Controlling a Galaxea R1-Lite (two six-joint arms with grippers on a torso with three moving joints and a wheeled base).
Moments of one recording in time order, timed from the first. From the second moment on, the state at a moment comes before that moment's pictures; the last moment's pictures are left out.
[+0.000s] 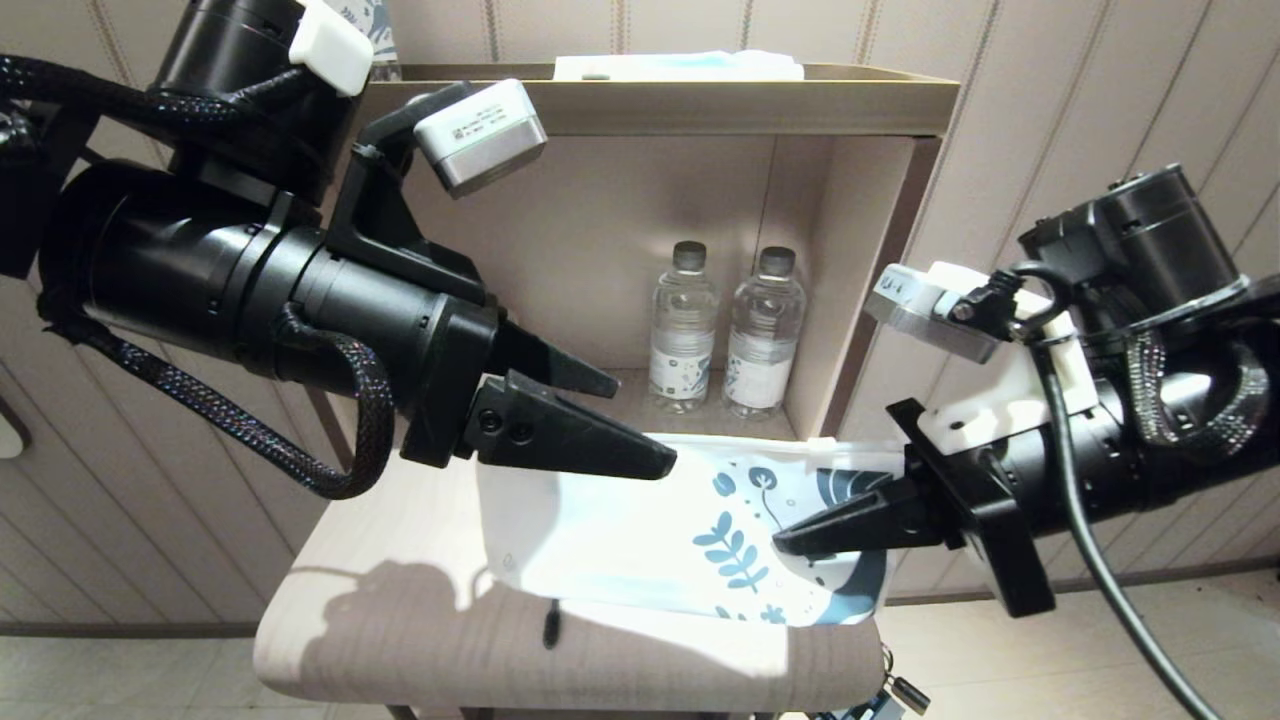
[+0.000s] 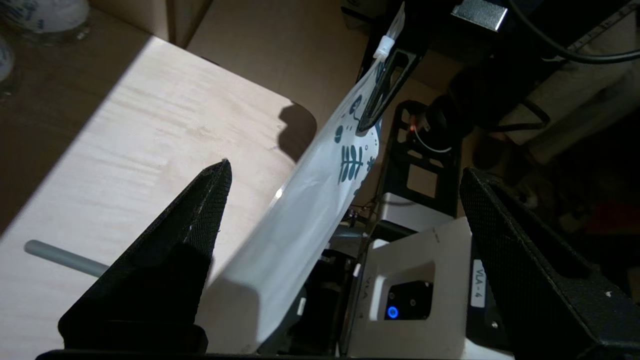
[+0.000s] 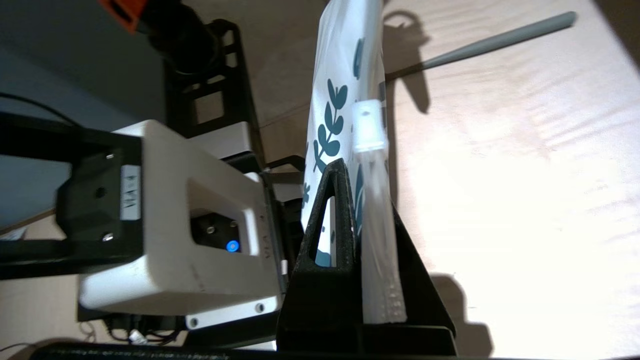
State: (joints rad) left arm -0.63 1.63 -1.55 0.54 -0.74 0.17; right arm 0.51 1.51 -1.24 0.39 0.77 -0.31
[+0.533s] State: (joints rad) left arm -0.57 1.66 -1.63 0.63 -0.71 0.31; right arm 0.61 1.56 -1.35 0.46 0.34 -0.32
